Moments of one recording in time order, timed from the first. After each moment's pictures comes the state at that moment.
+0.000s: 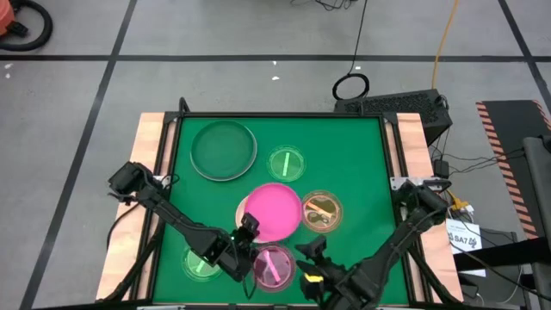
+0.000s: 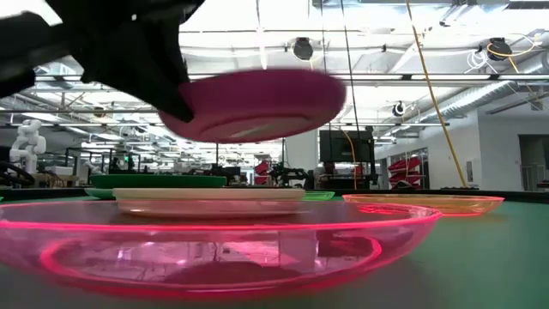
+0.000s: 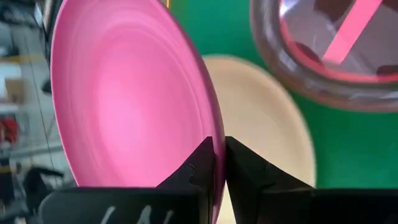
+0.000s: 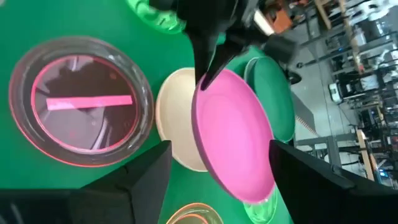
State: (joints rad) left arm -0.62 1.83 1.24 -0.62 -0.68 0.18; right arm 0.79 1.99 1.80 -1.07 0.95 0.22
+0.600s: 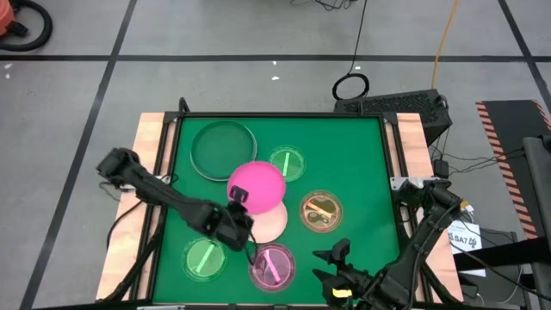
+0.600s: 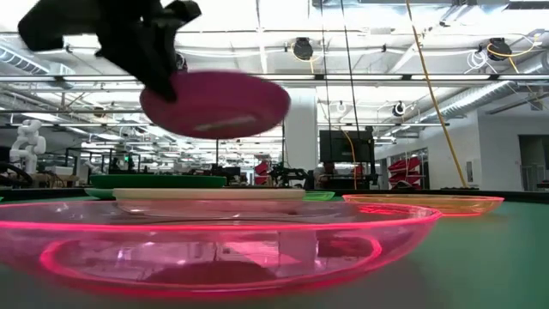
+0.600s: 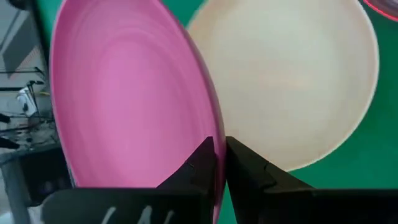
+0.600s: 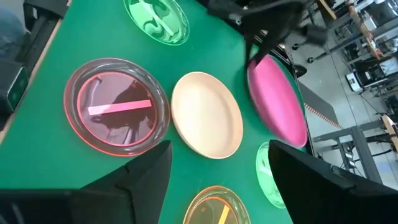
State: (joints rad) left arm -0.48 1.62 1.23 -0.91 -0.55 0.03; right arm 0.90 1.91 1.80 -1.20 0.97 0.47
